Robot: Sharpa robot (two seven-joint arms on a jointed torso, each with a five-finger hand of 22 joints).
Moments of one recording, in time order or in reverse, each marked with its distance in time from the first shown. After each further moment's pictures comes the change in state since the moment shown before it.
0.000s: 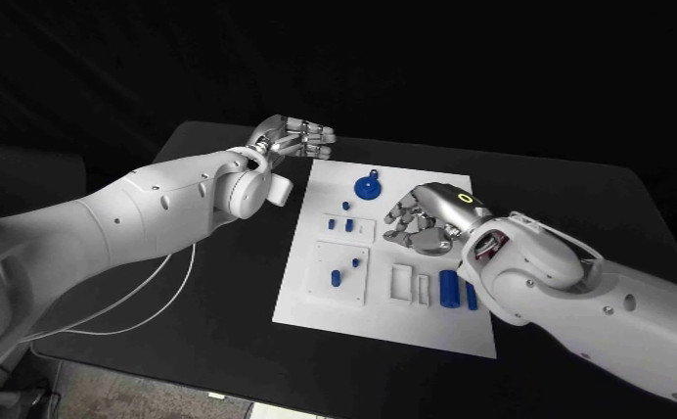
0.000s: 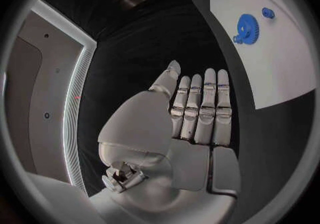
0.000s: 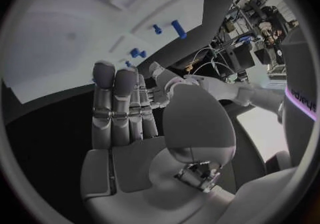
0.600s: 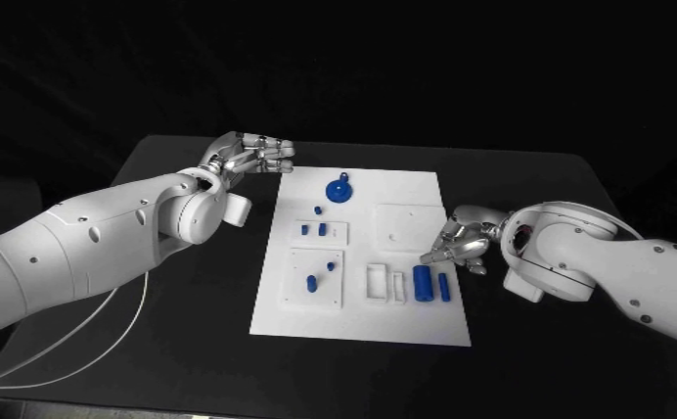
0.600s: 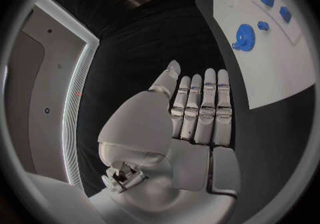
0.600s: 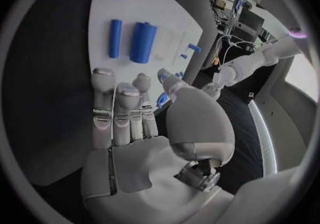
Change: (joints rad) left arm -0.022 -0.102 -0.001 0.122 0.024 0.001 0.013; left_hand -0.001 -0.001 -0.008 -0.001 0.000 -0.005 0.002 0.000 0.000 0.000 0.000 0.000 0.000 0.000 0.000 0.000 0.000 0.000 0.004 -0.004 0.000 -0.003; right arm 0.040 -0.189 -0.010 -0.009 0.525 0.346 -0.231; right_hand -0.134 0.028 -0.111 0.077 0.081 0.015 -0.028 0.000 0.169 -0.110 -0.038 0.658 0.944 -0.011 -0.030 0.202 0.309 -0.030 -0.002 -0.030 0.121 0.089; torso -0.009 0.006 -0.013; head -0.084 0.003
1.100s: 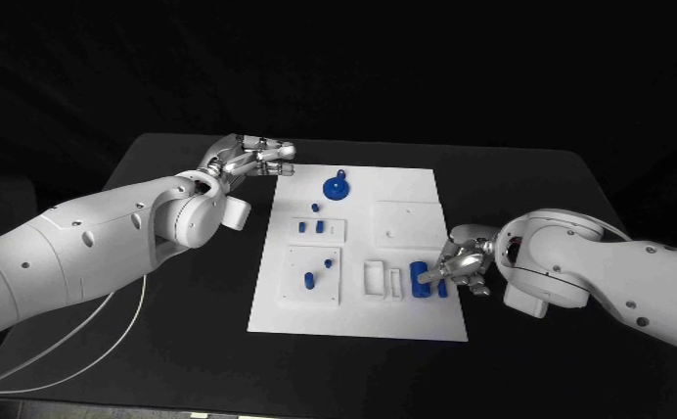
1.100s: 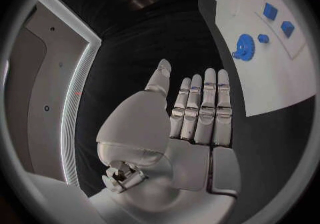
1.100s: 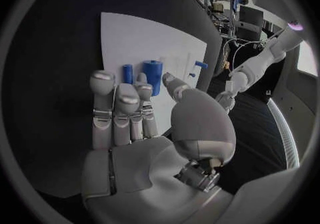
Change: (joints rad) left arm -0.011 -0.014 0.000 0.033 -0.002 0.013 0.000; left_hand -0.029 -0.029 -0.149 0.083 0.022 -0.043 0.011 0.000 0.000 -0.004 0.004 0.000 0.000 0.007 0.000 0.000 0.003 0.000 0.009 0.005 0.000 -0.035; right arm -0.002 0.003 -0.030 0.039 0.086 0.072 -0.162; right_hand -0.050 -0.020 0.022 0.038 -0.026 0.000 0.000 0.000 0.019 0.027 0.002 0.049 0.135 0.011 0.005 0.007 0.081 0.000 0.000 0.000 0.040 0.016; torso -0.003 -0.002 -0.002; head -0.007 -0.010
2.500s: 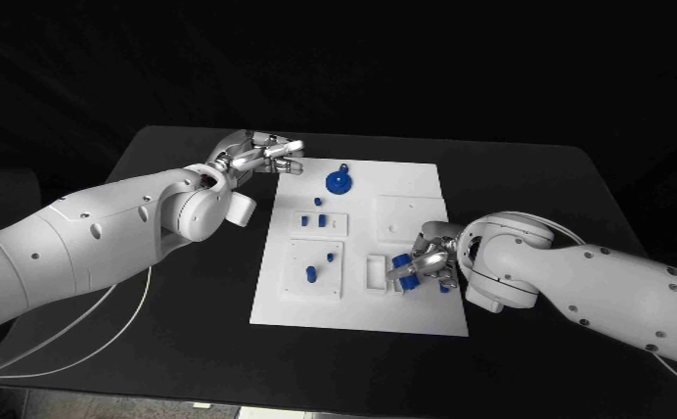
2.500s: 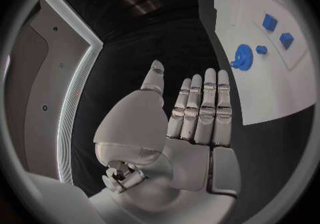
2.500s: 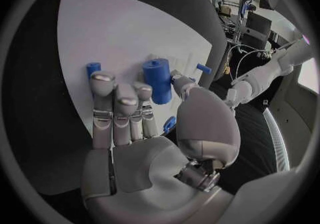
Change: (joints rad) left arm -0.001 0.008 0.000 -0.007 -0.027 0.059 -0.018; left_hand -0.039 -0.039 -0.012 0.078 -0.012 -0.014 0.007 0.000 0.000 0.000 0.000 0.000 0.000 -0.004 0.004 0.000 0.001 0.000 -0.002 0.002 0.000 -0.042; right arm 0.014 0.155 -0.066 -0.064 -0.117 -0.090 -0.016; right_hand -0.026 -0.037 0.068 -0.010 -0.054 -0.038 0.012 -0.001 0.374 0.007 0.007 -0.005 0.032 0.003 0.004 0.000 0.020 0.000 0.000 0.000 0.020 0.000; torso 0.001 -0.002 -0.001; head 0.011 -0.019
